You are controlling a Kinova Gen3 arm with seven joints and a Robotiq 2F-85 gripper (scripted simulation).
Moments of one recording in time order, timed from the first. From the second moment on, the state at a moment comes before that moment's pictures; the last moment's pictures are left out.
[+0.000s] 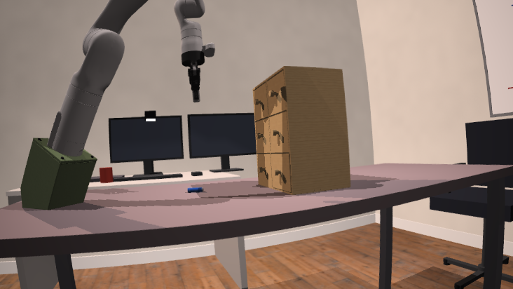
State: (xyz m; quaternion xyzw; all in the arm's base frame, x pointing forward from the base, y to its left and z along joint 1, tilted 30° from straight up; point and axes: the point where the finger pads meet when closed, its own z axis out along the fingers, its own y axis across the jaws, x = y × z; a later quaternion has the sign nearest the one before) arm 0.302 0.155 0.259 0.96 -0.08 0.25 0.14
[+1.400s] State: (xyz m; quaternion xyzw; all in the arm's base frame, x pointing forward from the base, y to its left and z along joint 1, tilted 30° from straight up) arm 0.308 0.145 0.261 0.96 -0.04 0.23 0.14
